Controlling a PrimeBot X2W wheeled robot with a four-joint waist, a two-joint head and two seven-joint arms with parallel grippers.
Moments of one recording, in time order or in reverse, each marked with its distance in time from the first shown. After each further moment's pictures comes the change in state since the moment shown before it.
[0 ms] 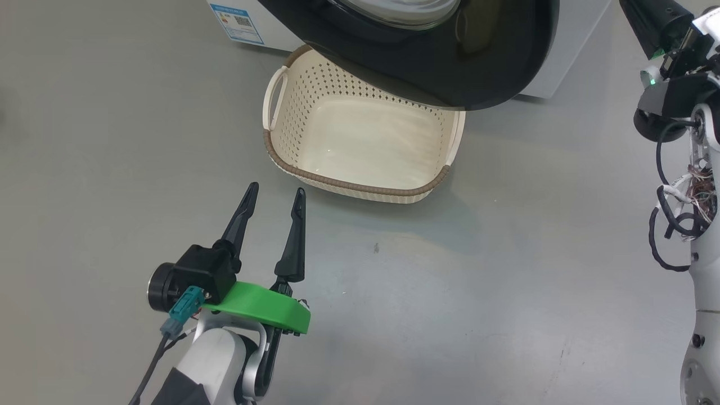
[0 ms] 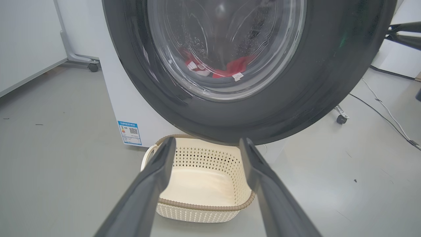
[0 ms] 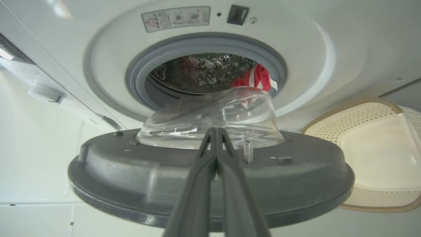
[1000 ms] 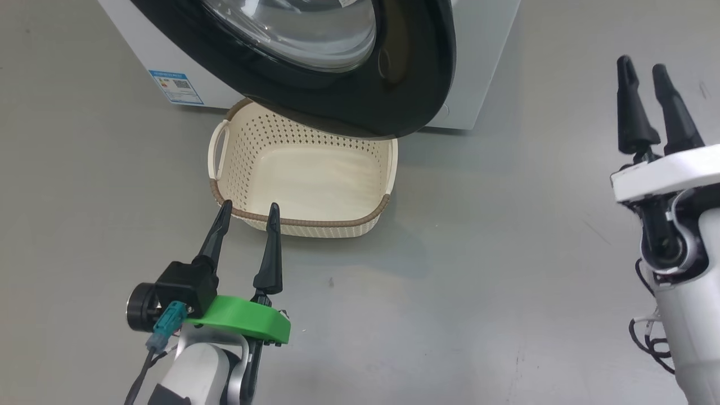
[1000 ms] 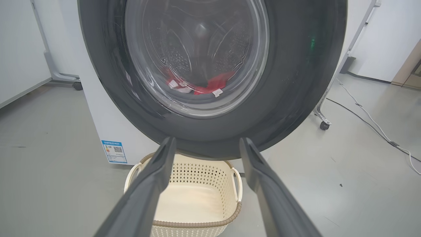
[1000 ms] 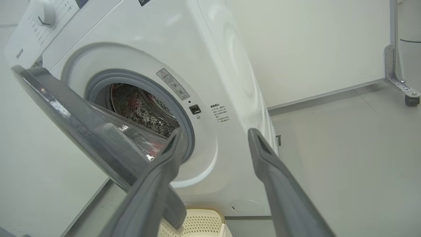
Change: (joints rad) left arm 0.070 0.001 0.083 0.011 0.058 0.000 0.000; right arm 0.397 -0.067 0.177 -0.194 -0.746 0.189 -0.599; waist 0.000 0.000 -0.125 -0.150
